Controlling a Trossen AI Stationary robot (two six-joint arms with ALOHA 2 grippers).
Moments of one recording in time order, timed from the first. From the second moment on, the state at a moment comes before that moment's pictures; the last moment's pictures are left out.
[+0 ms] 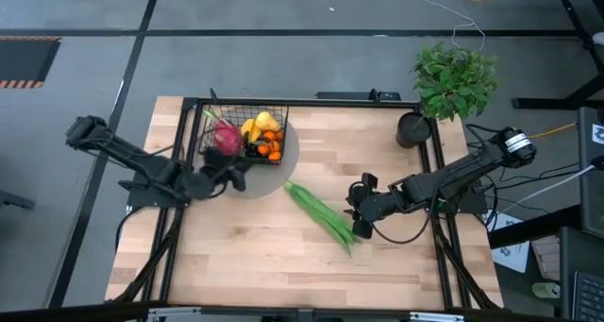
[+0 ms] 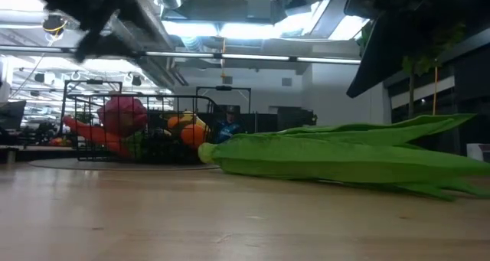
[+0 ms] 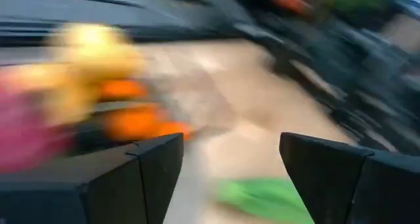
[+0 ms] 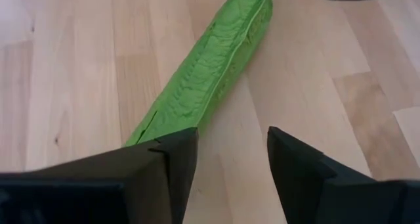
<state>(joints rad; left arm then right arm) -0.38 0.86 0.52 -0.13 -1.01 -0.98 0.39 1.37 0.83 -0.41 0.34 0.49</state>
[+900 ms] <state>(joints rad) -0.12 0.56 0.36 0.23 -0.06 -0.12 0.39 1.37 0.83 -0.43 0.28 0.49</state>
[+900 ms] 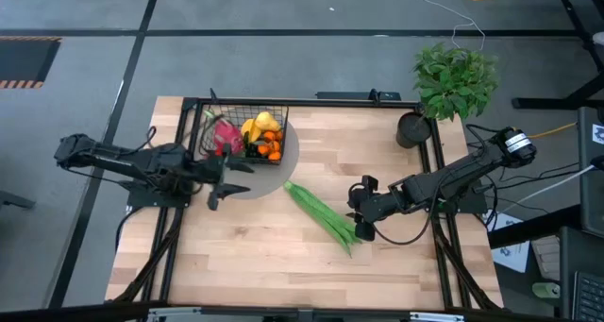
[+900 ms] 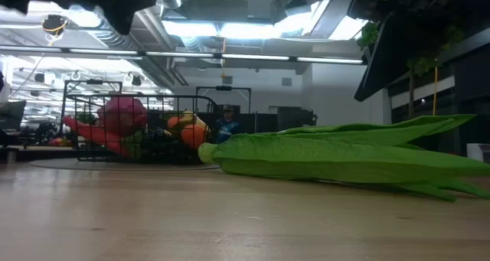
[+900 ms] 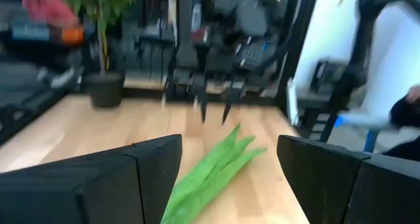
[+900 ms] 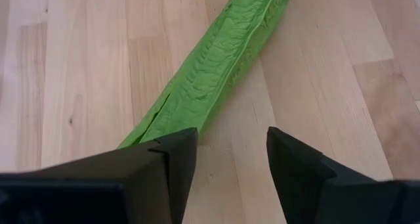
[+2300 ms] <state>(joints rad) -0.12 0.00 0.01 0.10 -0.04 -0.10 0.39 1.72 0.86 0.00 0.55 0.31</state>
